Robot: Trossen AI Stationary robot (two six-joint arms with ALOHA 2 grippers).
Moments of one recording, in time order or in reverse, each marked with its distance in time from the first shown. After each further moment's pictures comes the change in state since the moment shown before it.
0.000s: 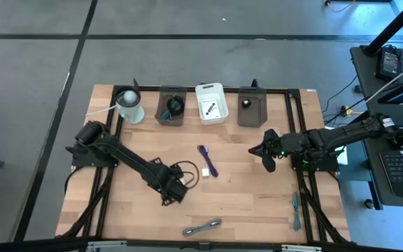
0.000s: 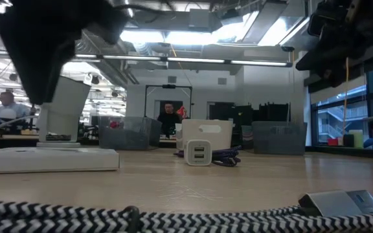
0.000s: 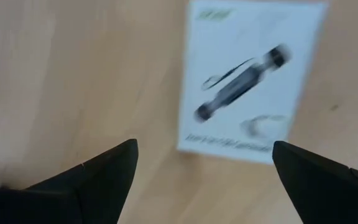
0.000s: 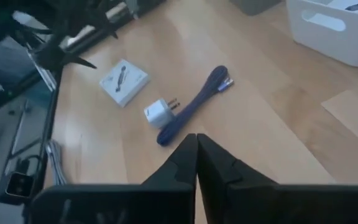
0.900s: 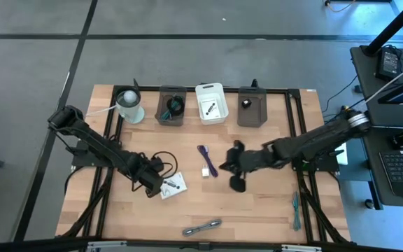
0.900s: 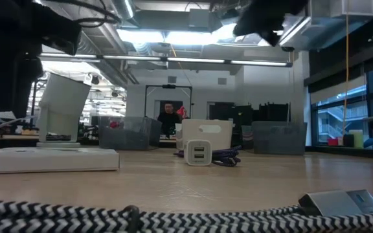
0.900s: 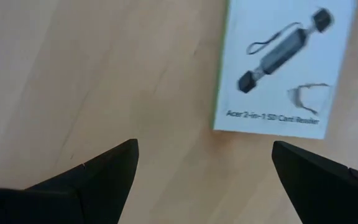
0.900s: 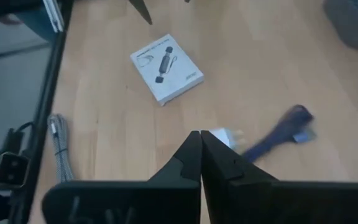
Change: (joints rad) left arm -0.044 -0.383 -0.477 0.341 -0.038 -0.032; right arm 0.116 0.748 0.631 -0.094 0.003 -0.226
